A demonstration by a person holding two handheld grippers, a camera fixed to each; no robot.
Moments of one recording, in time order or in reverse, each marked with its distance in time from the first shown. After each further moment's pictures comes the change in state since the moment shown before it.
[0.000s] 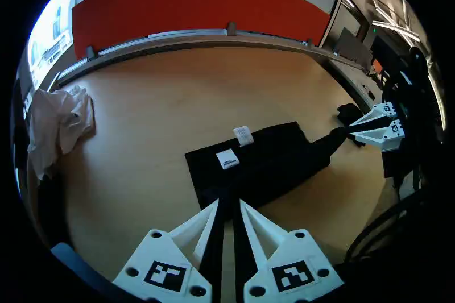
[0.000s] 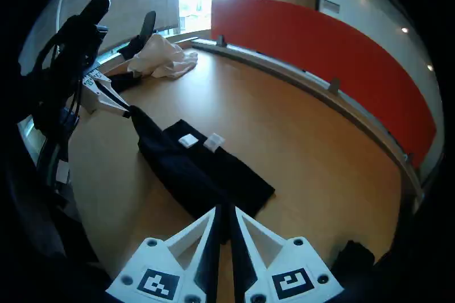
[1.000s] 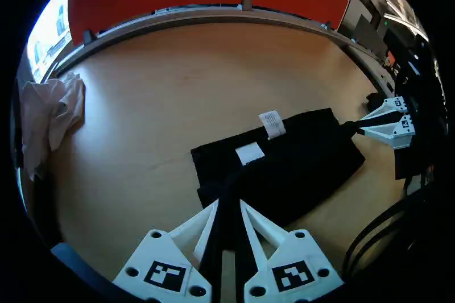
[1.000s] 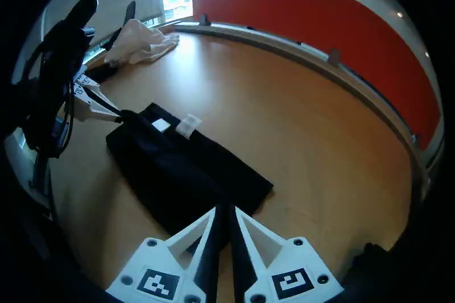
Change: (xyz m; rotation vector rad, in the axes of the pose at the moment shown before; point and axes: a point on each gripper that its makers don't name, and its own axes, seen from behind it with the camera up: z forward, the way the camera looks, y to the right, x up) left arm -0.015 -0.027 0.084 0.076 -0.092 -0.007; right arm -0.026 0.030 0.074 -0.022 -0.084 0.073
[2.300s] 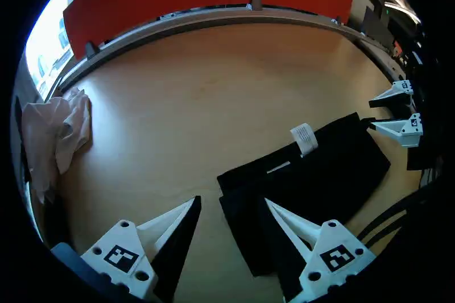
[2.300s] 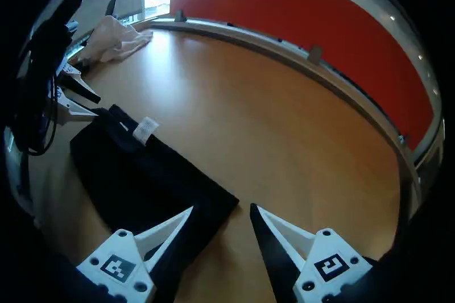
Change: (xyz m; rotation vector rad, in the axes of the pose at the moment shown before) left arm 0.030 -0.041 0.028 0.103 0.017 0.061; right arm 0.015 0.051 0.029 -0.147 -0.001 0.005
